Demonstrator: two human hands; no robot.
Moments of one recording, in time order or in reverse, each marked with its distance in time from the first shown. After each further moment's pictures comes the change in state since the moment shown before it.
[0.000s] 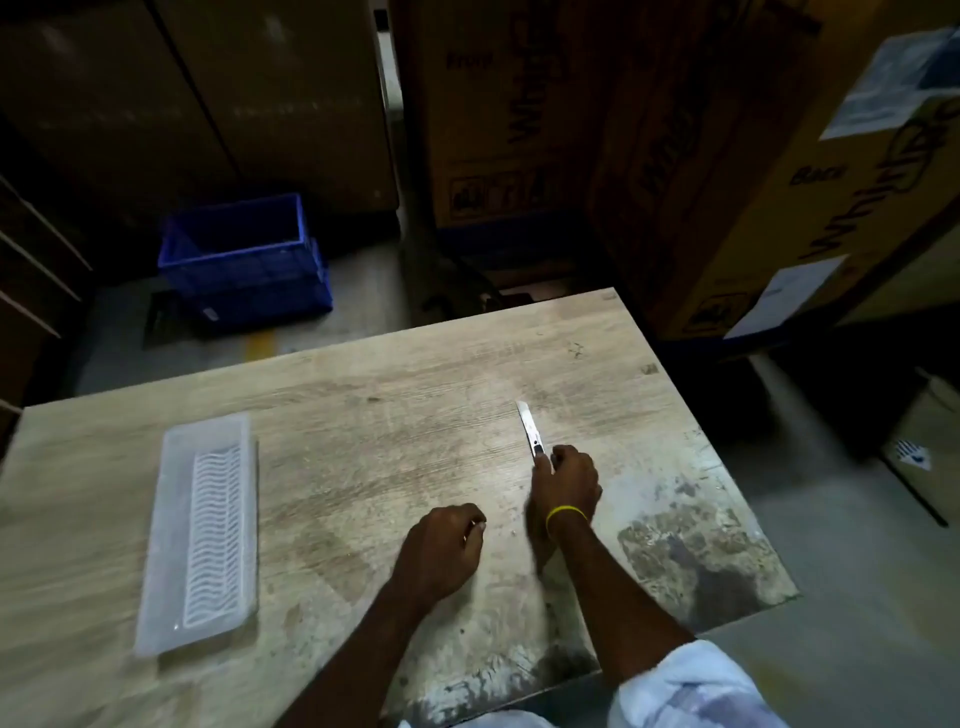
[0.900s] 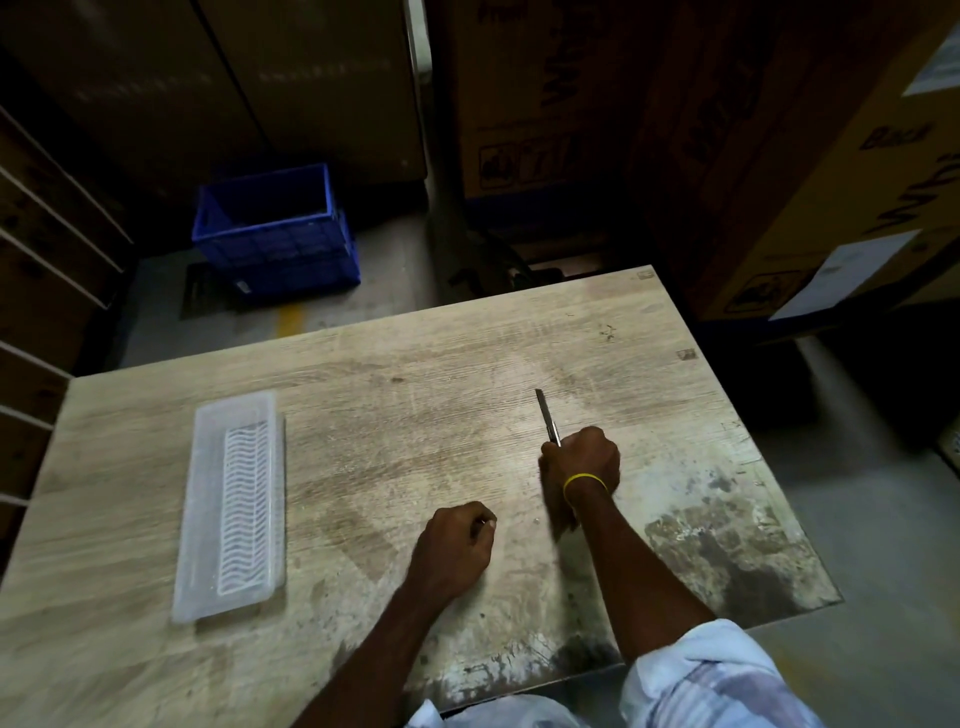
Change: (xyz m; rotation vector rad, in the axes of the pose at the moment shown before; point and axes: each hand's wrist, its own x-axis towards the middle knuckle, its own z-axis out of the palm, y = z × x) left_hand -0.011 -0.016 0.008 -0.194 0.003 -0.185; right_hand 0.017 -0.025 -0.001 0.037 -0.177 0.181
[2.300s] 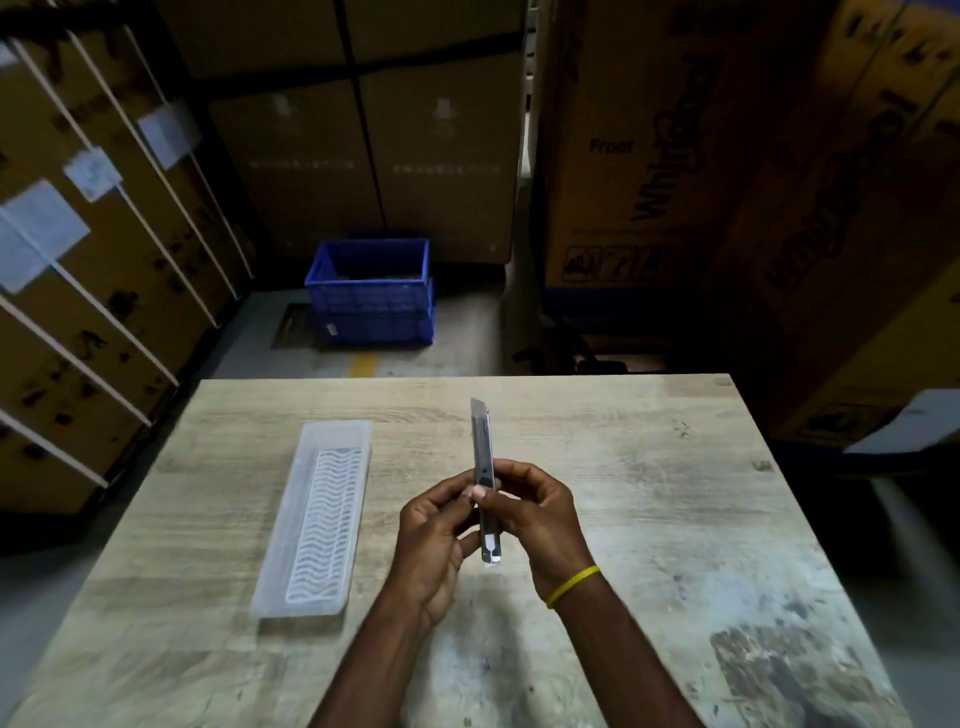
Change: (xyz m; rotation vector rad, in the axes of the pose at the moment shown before) left_hand -0.033 0.034 -0.134 -1.371 0.305 -0.138; right_hand -0.165 -0.101 0.002 0.867 -0.683 -0.376
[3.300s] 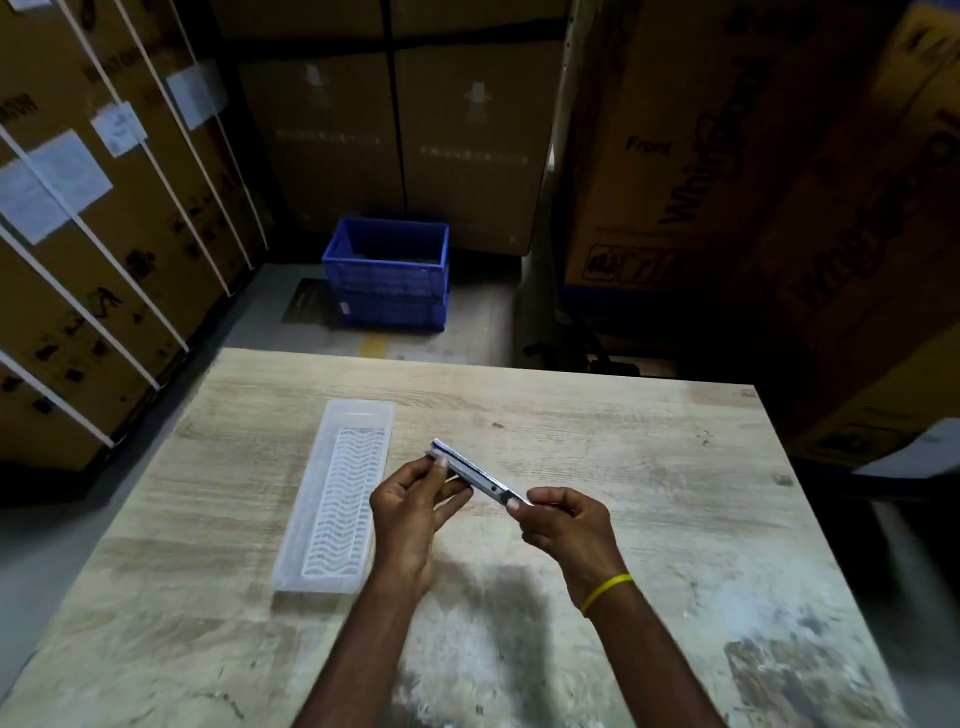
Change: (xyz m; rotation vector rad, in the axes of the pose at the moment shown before) left_hand 0.017 0.013 -0.045 -0.125 0.299 0.079; right_hand 0.000 0.017 -0.006 -0.108 0.167 0.197
